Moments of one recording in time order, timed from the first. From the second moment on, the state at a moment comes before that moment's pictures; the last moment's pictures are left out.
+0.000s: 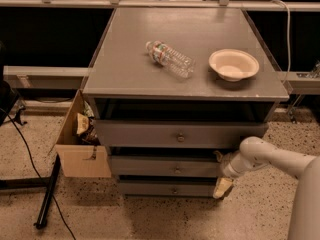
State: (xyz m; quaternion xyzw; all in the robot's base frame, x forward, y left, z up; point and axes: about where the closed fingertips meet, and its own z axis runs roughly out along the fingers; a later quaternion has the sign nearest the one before) arm 0.567 -0.242 0.385 -0.64 0.73 0.10 0.20
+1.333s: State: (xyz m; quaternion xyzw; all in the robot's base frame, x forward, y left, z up) arm 0.534 -0.254 0.387 -0.60 0.78 0.14 0.12
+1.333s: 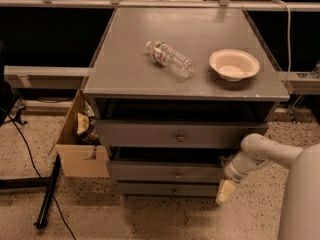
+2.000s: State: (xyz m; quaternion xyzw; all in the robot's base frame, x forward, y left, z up) arm 0.513 -0.258 0.397 -0.59 0.79 0.15 0.09
